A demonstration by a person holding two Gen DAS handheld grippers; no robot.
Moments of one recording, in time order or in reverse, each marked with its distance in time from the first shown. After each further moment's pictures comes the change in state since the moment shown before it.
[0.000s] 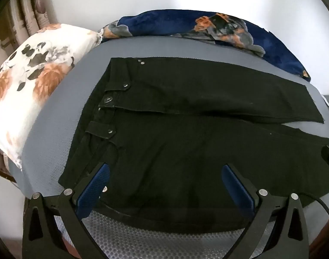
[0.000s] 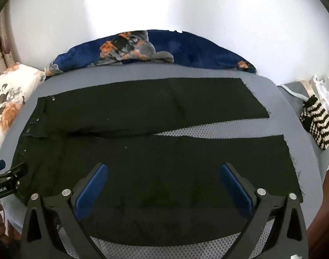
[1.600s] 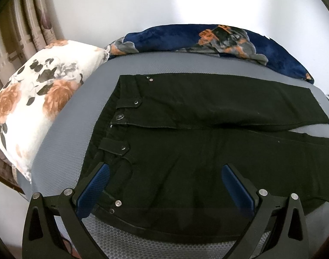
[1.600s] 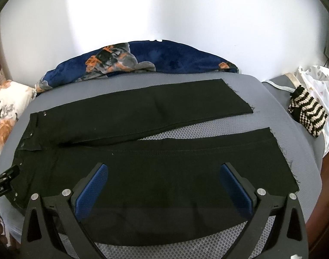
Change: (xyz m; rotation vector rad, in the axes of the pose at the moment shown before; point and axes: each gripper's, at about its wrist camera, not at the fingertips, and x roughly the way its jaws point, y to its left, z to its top) left arm -0.008 0.005 0.002 0.037 -0.103 0.055; right arm -0.017 -0.023 -0.012 0.085 -0.089 -0.042
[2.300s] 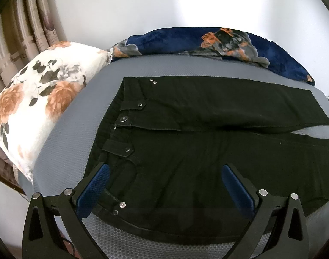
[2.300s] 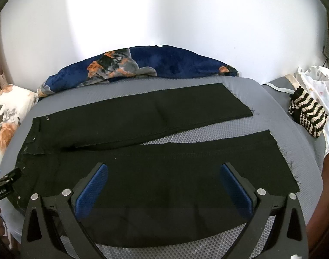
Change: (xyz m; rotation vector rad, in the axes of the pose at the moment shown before) left arm -0.001 0.000 0.002 -0.005 -0.017 0.019; right arm -0.007 0.000 0.000 0.011 -0.026 0.010
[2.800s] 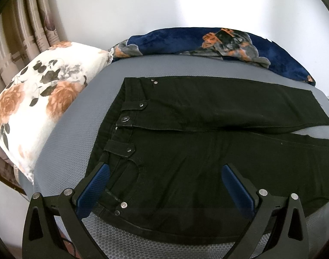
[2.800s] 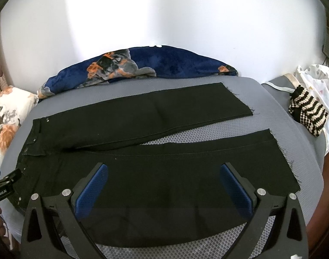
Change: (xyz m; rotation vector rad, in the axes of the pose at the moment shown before) left arm -0.001 0.003 0.000 -0.001 -0.001 0.002; right arm -0.001 0.000 0.000 0.005 -0.002 0.000
